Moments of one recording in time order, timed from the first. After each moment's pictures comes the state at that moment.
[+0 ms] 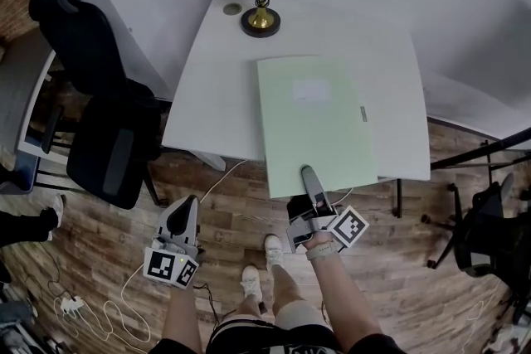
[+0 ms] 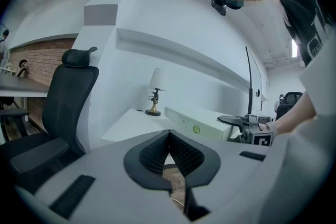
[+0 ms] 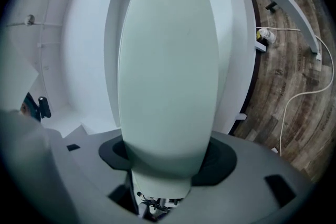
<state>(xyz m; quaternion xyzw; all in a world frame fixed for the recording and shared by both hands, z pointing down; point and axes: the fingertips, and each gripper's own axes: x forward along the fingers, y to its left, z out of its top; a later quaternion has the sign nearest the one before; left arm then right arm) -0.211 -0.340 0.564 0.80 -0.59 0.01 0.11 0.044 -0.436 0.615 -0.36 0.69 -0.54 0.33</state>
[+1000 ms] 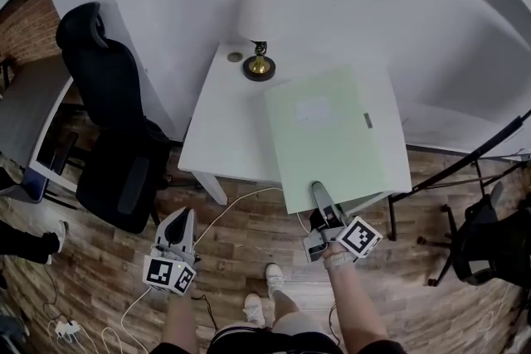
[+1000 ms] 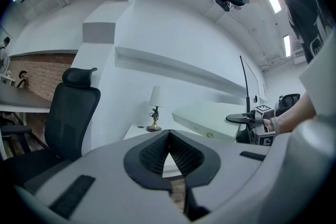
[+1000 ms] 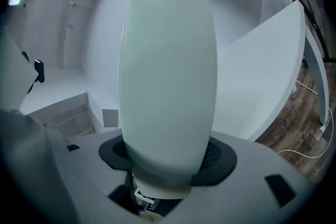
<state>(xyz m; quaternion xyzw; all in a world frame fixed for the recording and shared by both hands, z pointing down) -0.232 -0.303 0.487 0.80 -0.60 -0.03 0.05 0.066 -0.403 0.494 -0.37 0.80 -0.39 0.26</state>
